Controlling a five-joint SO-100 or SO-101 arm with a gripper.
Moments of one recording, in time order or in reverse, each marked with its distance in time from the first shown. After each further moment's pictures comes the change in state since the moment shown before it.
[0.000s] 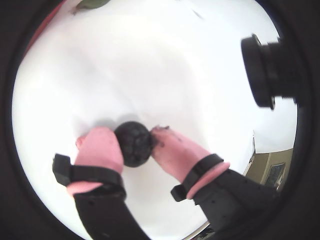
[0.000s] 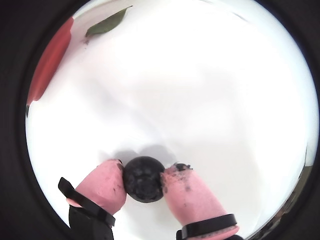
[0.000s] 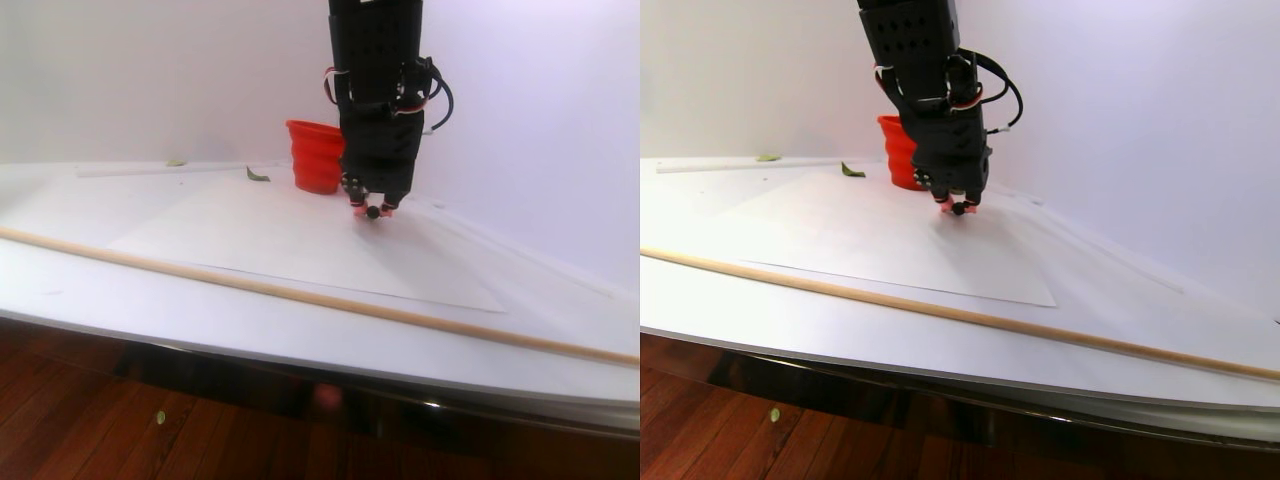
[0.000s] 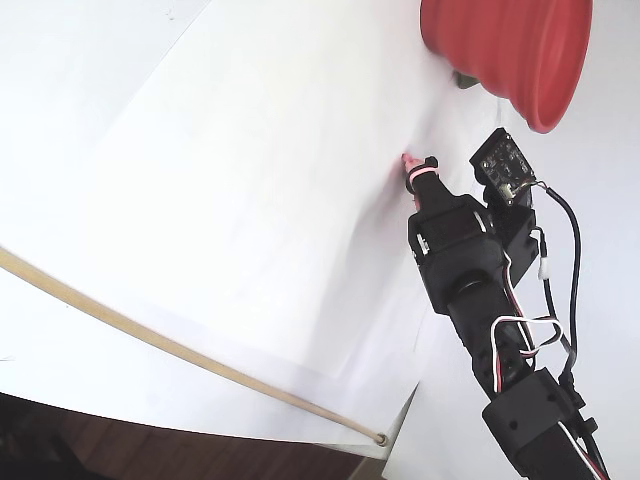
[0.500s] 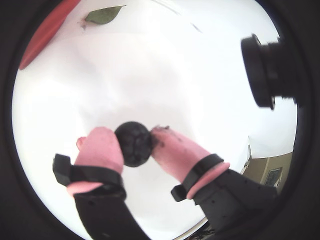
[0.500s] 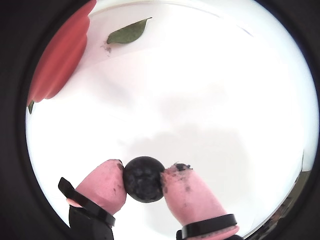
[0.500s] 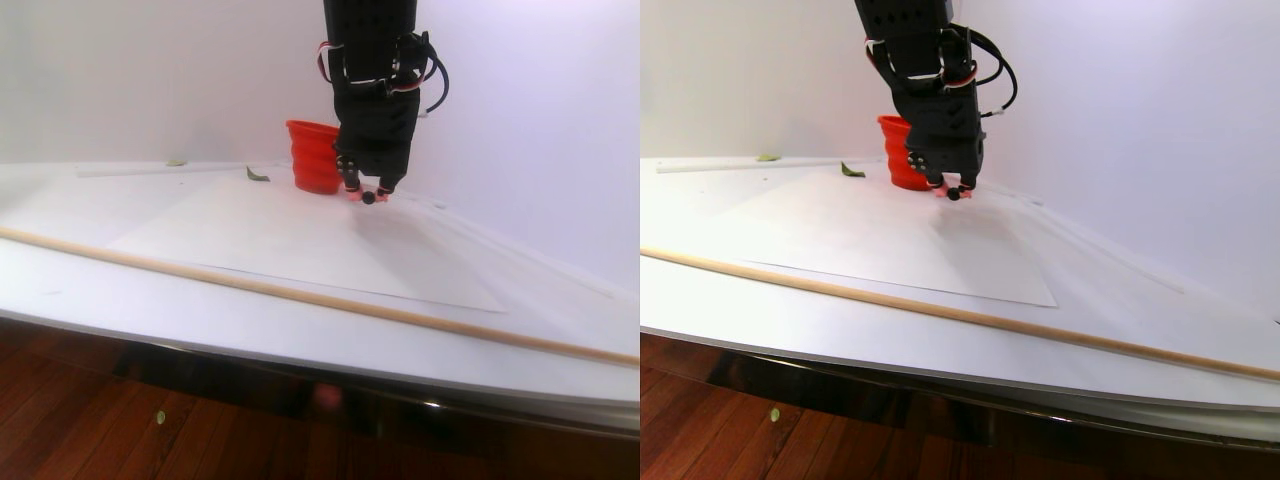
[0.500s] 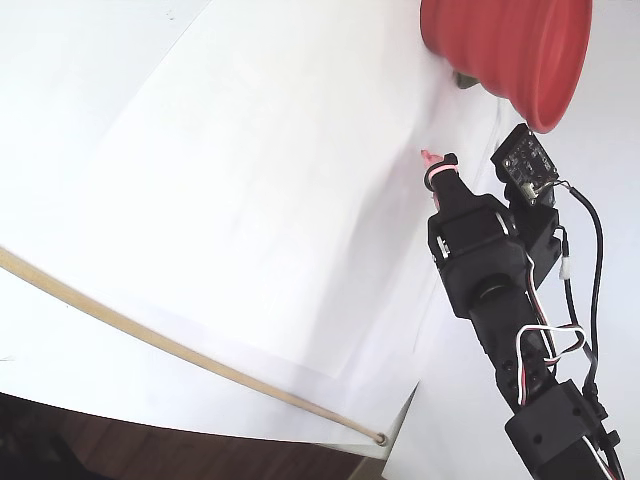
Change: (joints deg) arm -0.5 6.8 5.3 0.0 -1.5
